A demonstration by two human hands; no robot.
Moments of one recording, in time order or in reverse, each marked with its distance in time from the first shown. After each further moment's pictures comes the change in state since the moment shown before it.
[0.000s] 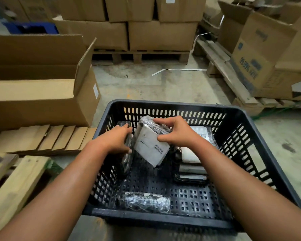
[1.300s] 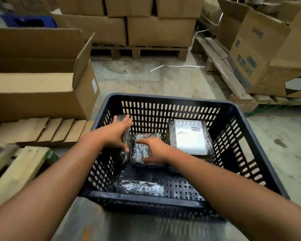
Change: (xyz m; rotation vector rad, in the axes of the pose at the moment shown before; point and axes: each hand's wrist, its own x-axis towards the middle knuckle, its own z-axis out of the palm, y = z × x) left_hand -0.009 0.004 0.002 0.064 -0.111 -0.016; right_hand -0.020 0.018 0.078 -0.541 -0.375 -0.032
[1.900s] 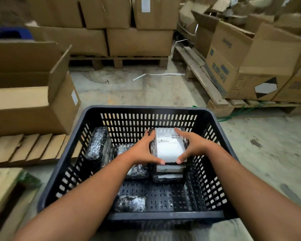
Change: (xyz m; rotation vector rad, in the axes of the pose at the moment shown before) left_hand 0.068 0.121 0.065 -0.611 0.030 0.201; right_hand -0.102 0.131 -0.098 0.361 0.065 0.451
